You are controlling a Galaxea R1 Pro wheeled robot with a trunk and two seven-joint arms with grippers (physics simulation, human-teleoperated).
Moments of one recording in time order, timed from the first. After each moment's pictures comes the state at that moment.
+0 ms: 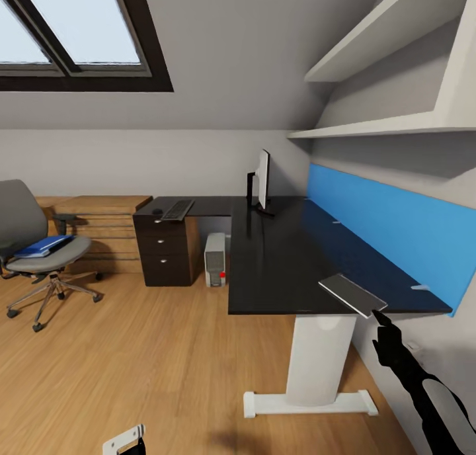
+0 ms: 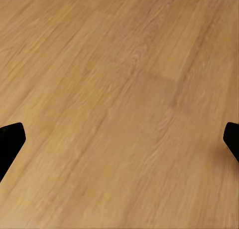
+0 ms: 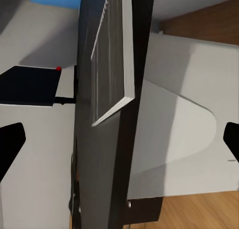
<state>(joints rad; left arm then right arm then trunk) 0.01 -0.04 0.00 -0.96 0.21 0.00 0.43 -0.26 -0.19 -0.26 -1.18 -1.52 0.18 -0.09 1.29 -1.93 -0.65</state>
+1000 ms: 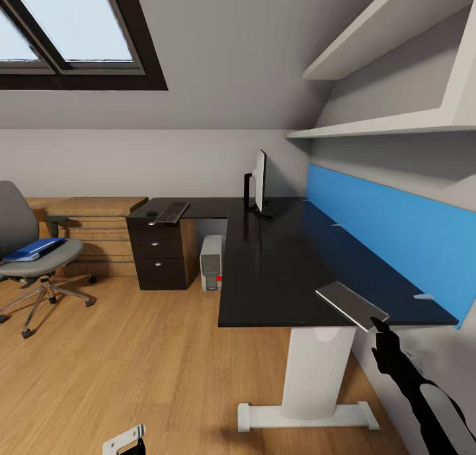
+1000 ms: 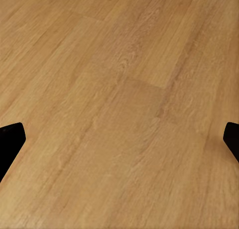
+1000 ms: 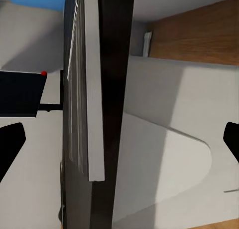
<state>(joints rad) 0.01 -0.04 0.00 -0.96 0.21 0.00 0.43 -0.26 -0.19 -0.26 -1.12 -1.52 0.18 -0.09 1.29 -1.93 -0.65</state>
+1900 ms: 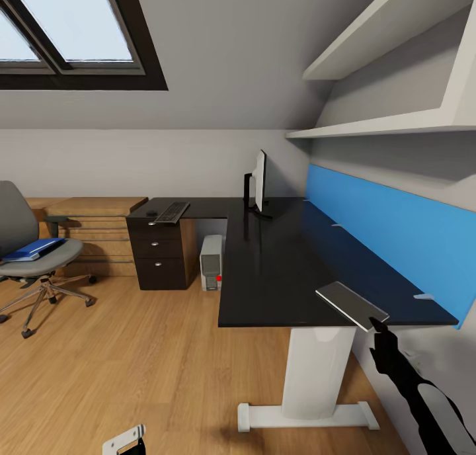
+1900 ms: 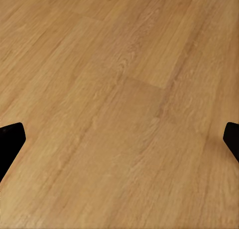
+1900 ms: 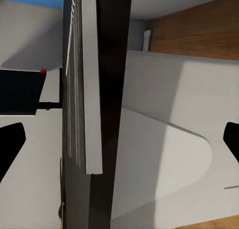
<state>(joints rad) 0.01 -0.04 0.00 -0.96 0.21 0.00 0.43 -0.26 -0.18 -0.25 -1.12 -1.52 0.17 -0.09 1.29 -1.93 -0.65</state>
